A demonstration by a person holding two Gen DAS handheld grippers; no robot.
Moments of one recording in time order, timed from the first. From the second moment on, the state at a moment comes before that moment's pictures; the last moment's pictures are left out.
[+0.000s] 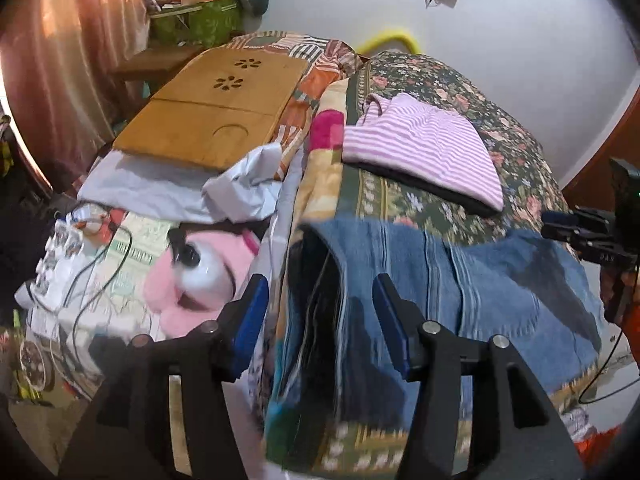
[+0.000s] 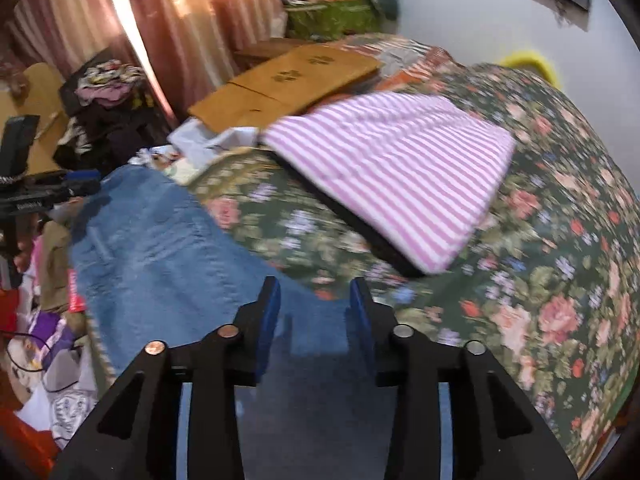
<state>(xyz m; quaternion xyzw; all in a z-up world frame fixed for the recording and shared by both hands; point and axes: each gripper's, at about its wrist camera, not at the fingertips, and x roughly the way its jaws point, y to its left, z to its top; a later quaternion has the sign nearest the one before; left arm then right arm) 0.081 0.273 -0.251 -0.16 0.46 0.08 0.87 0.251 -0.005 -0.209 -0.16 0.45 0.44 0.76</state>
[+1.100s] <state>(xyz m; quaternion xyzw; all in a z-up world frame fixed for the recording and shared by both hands) 0.028 0.247 -0.302 -0.10 0.46 0.08 0.88 0.130 0.116 -0.253 -0.19 0.47 0.53 0.68</state>
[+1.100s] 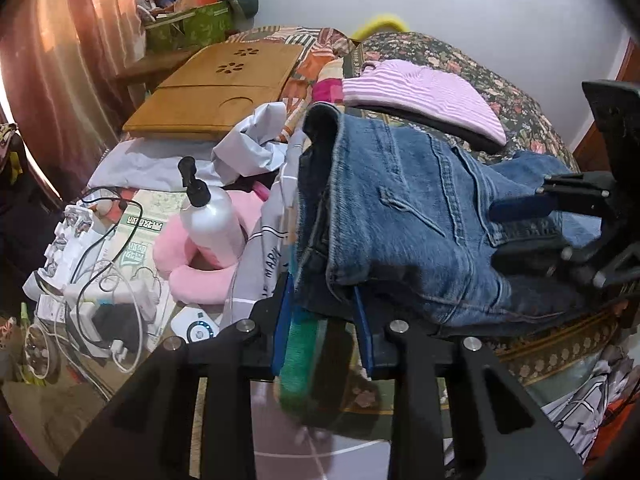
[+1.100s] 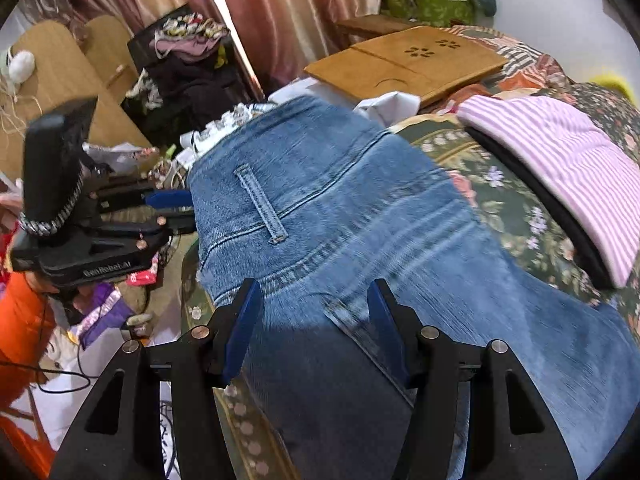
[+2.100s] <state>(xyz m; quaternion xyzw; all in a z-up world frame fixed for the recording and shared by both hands) 0.034 0.221 -0.261 -0.11 0.43 0.08 0.89 0.144 0.061 -0.236 -0.15 0.48 0.48 0.72</state>
